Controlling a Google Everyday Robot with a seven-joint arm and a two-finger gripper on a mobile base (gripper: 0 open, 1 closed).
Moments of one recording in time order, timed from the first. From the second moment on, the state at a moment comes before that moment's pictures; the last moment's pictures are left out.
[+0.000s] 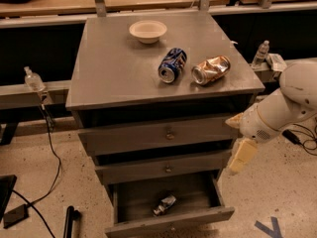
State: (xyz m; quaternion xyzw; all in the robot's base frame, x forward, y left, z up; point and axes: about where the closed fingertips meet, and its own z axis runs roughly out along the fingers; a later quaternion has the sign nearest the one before) arm 0.500 -0.212 0.718 -0.58 0.78 0.15 0.18
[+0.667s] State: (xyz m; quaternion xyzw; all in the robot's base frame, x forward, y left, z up) arm 0.491 -0.198 0.684 -0.67 0.70 0.19 0.16
